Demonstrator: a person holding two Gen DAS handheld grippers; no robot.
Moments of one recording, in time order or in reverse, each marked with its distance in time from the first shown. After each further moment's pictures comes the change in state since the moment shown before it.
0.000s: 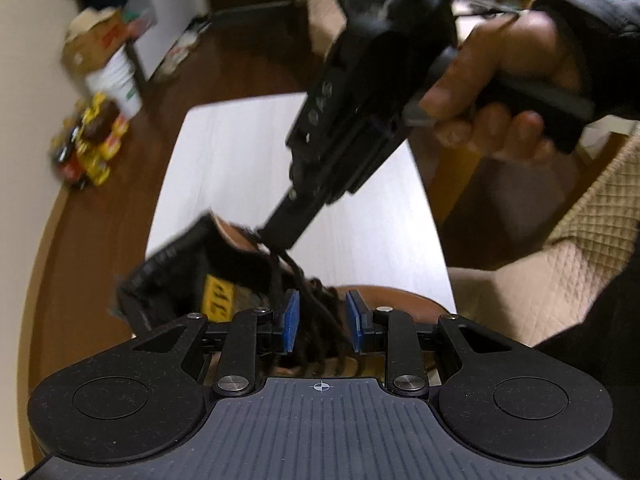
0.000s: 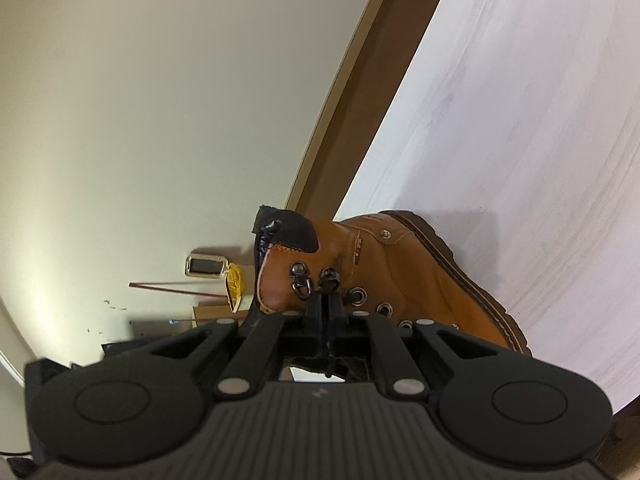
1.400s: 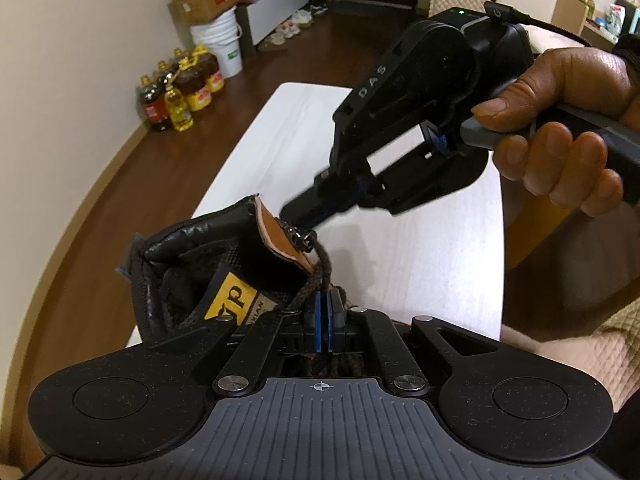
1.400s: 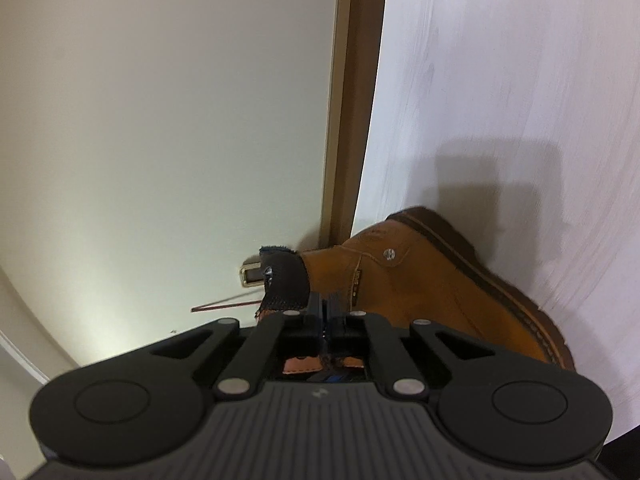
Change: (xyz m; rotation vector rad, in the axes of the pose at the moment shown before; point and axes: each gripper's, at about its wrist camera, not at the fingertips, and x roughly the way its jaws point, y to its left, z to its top) left arm 0.018 -0.001 0.006 -0.277 -0.015 0.197; right arm 0.062 -0.049 0.030 0.253 0.010 0.169
